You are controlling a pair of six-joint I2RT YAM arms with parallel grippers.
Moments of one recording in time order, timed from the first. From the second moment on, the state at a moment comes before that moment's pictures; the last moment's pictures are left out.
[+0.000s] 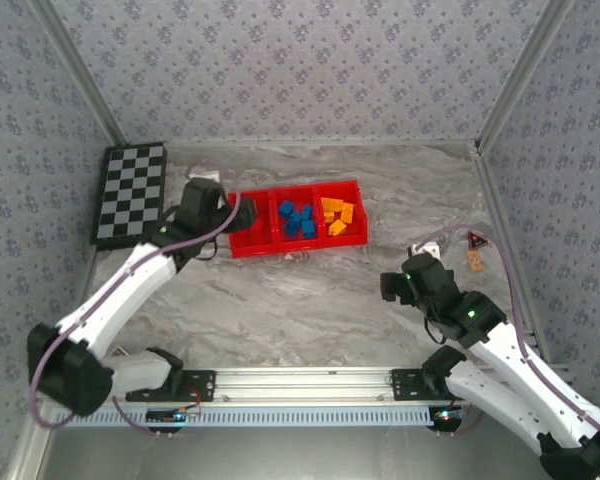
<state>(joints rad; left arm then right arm) -0.49 1.17 1.02 -0.48 -0.20 -0.48 0.64 0.66 0.69 -0.90 0.41 0.44</state>
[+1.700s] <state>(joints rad) -0.07 1.35 0.26 0.64 -0.29 0.00 0.03 1.54 0.34 0.83 0.27 0.01</state>
